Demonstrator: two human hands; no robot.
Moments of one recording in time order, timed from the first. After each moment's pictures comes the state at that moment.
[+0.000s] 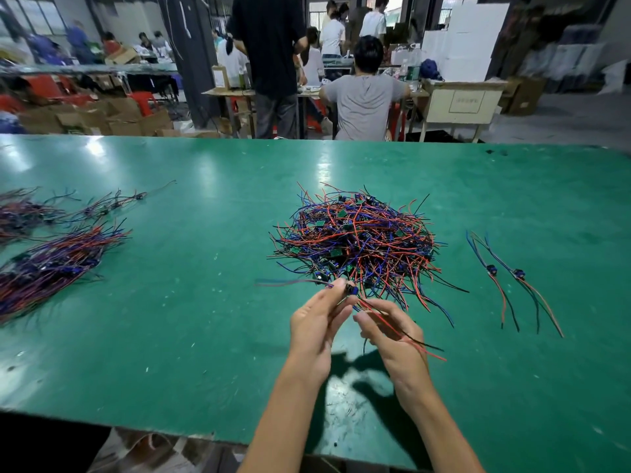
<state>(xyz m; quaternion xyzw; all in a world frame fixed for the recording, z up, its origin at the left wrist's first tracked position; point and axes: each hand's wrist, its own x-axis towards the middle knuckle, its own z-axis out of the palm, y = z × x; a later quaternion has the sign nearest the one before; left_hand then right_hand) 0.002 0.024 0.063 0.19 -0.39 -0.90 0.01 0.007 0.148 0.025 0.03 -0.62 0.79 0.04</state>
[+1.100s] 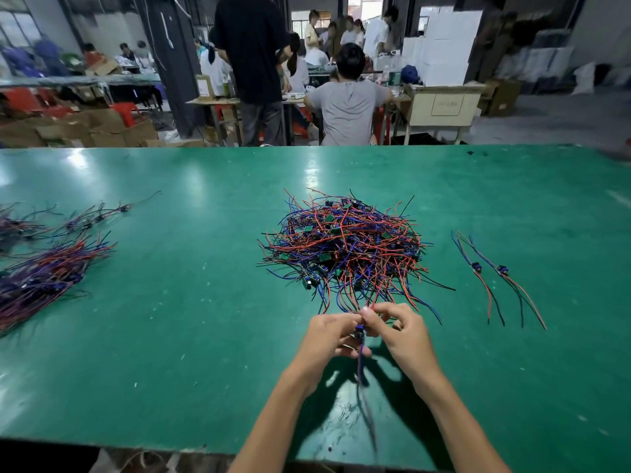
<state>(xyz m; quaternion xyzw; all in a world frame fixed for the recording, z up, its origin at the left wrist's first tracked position) 0.000 0.027 0.041 0.03 -0.67 -0.73 -0.13 -0.016 0.179 0.020 -0.01 -0.79 0.61 0.06</state>
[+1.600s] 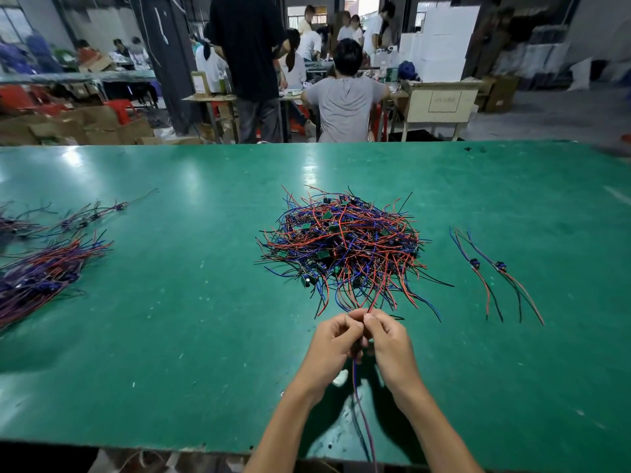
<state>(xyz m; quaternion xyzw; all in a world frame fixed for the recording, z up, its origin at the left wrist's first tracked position) 0.009 0.039 0.025 0.01 -0.66 -0.74 -0.08 -0.008 0.152 -0.005 -0.02 -0.70 0.72 0.01</state>
